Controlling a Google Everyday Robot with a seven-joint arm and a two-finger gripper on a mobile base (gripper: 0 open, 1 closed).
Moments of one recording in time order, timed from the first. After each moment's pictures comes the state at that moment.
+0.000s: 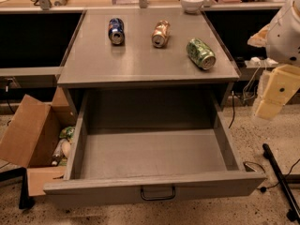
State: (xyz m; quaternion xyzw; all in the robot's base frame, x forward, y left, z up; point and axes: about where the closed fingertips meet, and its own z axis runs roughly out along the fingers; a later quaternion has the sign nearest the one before) arm 0.438 -0.216 0.977 -0.60 0.78 -0.04 0.16
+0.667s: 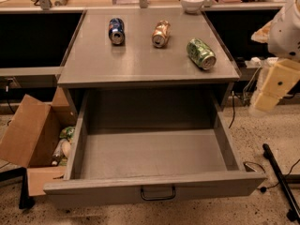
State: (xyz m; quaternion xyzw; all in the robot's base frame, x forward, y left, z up) arm 0.456 -0.225 0.976 -0.59 0.79 -0.04 0.18
